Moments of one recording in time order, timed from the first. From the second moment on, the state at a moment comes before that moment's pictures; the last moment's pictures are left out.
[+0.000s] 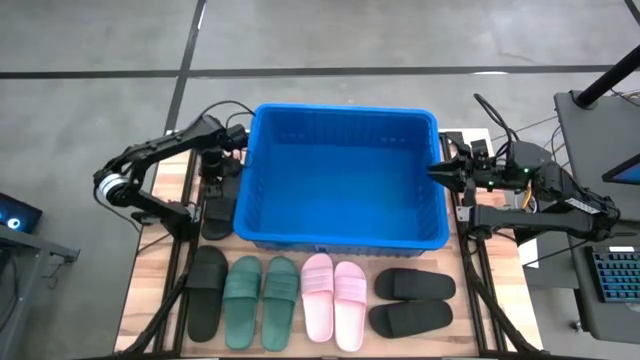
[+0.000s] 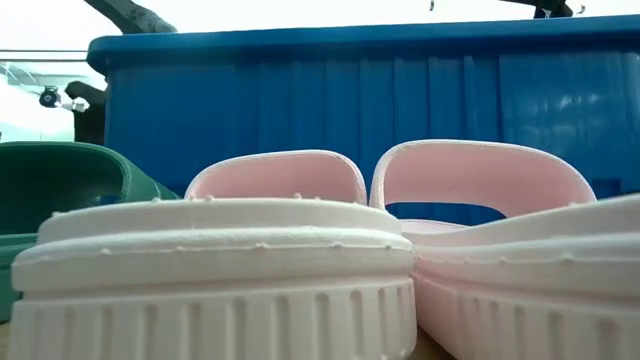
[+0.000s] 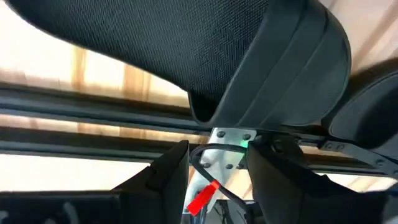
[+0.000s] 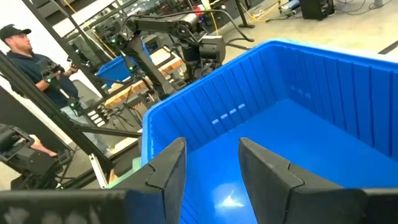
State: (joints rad) left arm 0.82 1.39 1.03 -1.49 -0.08 0.54; right arm -0.23 0.47 0.85 -0.55 -0.05 0.47
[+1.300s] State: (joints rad) left arm 0.82 1.60 0.92 -1.37 0.04 0.66; right arm -0.23 0.47 0.85 -0.55 -0.05 0.45
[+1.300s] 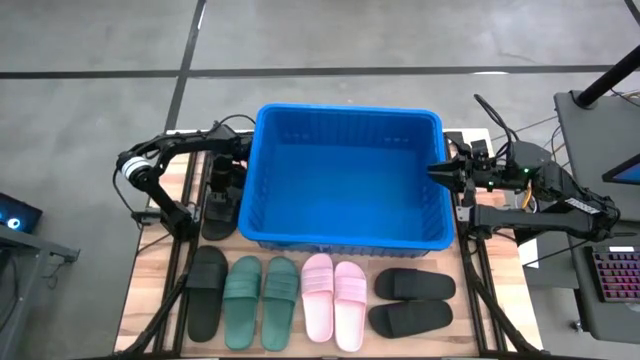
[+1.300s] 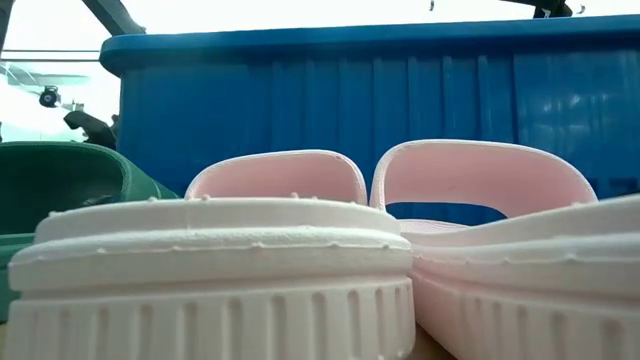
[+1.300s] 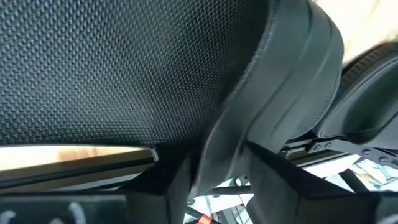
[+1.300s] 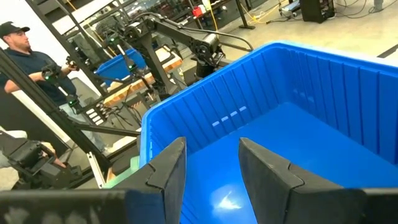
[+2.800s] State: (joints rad) left arm 0.82 1.41 1.09 -1.57 -0.03 0.43; right arm -0.23 0.47 0.85 -0.55 -0.05 0.43
